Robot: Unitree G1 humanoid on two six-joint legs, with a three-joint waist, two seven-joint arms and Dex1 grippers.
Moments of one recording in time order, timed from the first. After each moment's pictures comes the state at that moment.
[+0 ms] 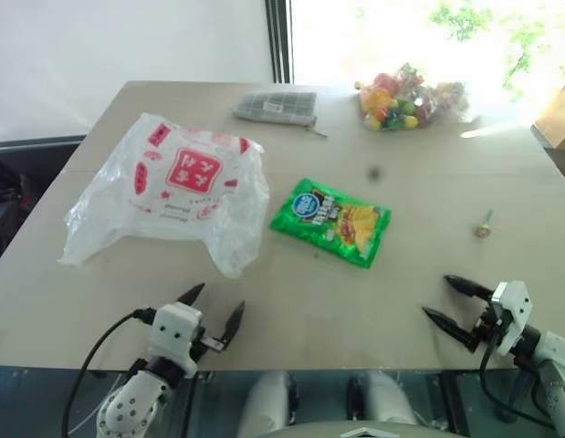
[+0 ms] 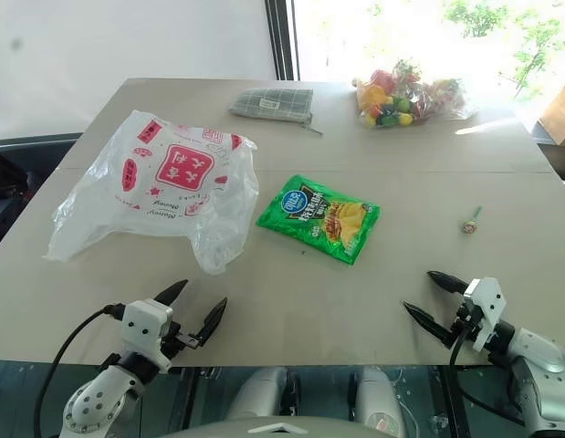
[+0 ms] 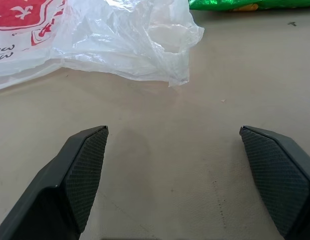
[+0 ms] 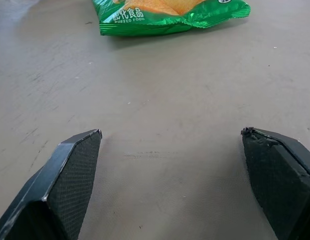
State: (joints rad) left arm 0.55 0.38 0.12 -0.40 -0.16 -0.06 -0.42; right arm 0.23 -0.55 -0.21 0.08 0.44 -0.14 1.08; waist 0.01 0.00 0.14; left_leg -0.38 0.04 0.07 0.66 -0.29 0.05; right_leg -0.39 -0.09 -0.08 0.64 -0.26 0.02
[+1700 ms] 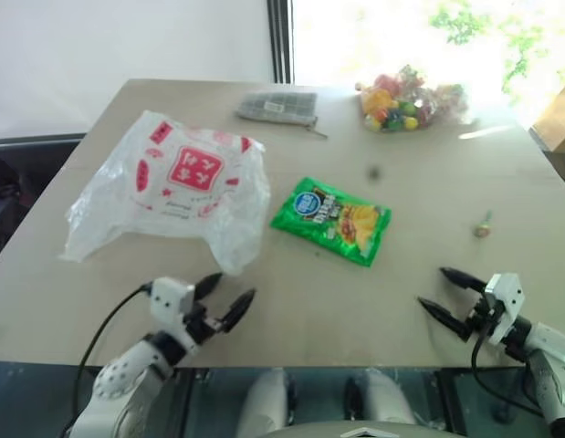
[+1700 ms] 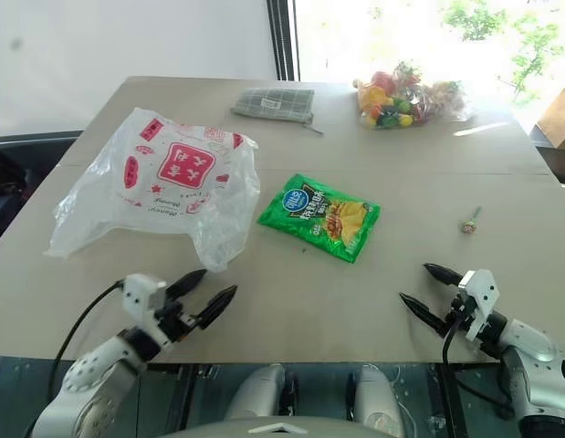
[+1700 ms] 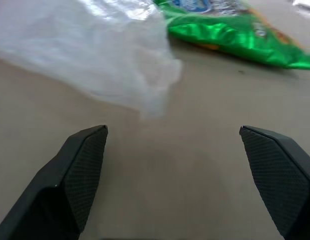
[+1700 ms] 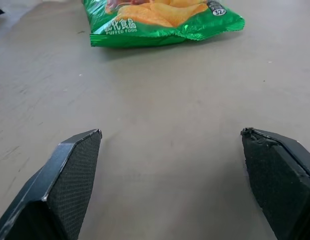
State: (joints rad) left arm 0.25 0.44 0.12 -0.32 -0.53 0.26 -0.62; right arm 0.15 -0.50 -0.20 0.14 0.42 -0.16 1.06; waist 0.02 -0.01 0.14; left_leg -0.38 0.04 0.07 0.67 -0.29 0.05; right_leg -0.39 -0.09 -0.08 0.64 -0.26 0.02
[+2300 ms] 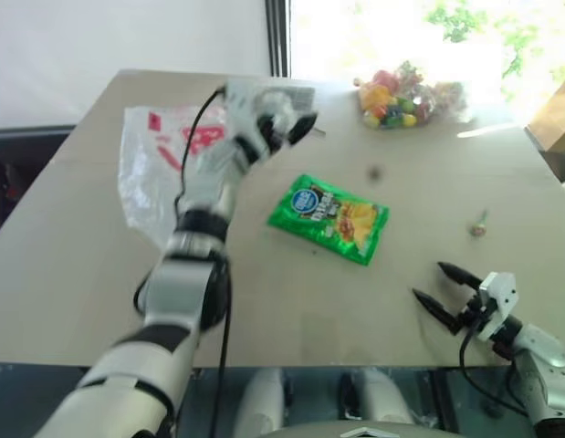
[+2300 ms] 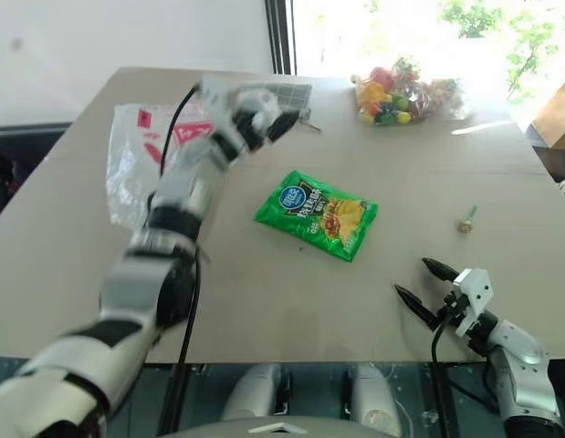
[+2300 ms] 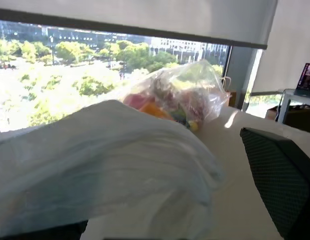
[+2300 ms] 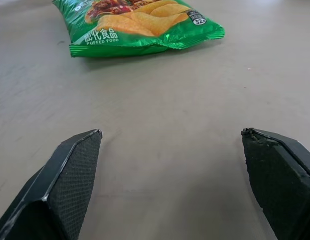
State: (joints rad) left arm -1.29 0.26 0.08 1.08 -0.27 -0.05 -0.63; right arm 0.12 -0.43 -0.18 0.16 0.39 -0.20 0.99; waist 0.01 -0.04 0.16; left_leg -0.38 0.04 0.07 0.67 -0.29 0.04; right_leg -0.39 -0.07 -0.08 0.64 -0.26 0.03
